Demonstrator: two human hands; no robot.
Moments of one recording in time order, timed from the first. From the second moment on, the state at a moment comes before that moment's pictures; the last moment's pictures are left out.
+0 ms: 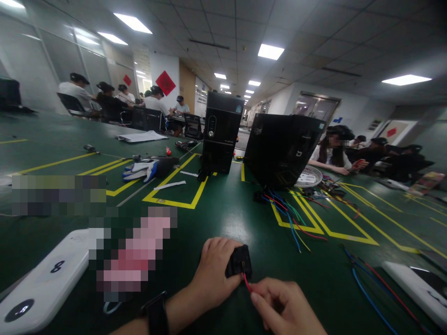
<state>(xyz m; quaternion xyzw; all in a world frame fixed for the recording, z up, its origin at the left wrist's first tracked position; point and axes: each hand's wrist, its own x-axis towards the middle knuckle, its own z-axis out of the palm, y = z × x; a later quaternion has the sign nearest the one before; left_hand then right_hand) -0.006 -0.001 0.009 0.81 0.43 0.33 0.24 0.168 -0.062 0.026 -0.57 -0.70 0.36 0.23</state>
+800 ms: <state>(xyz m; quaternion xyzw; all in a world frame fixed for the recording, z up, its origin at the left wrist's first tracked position) -0.007 -0.003 0.010 0.81 0.43 0.32 0.23 0.174 -0.060 0.033 -0.58 -0.70 0.36 0.20</state>
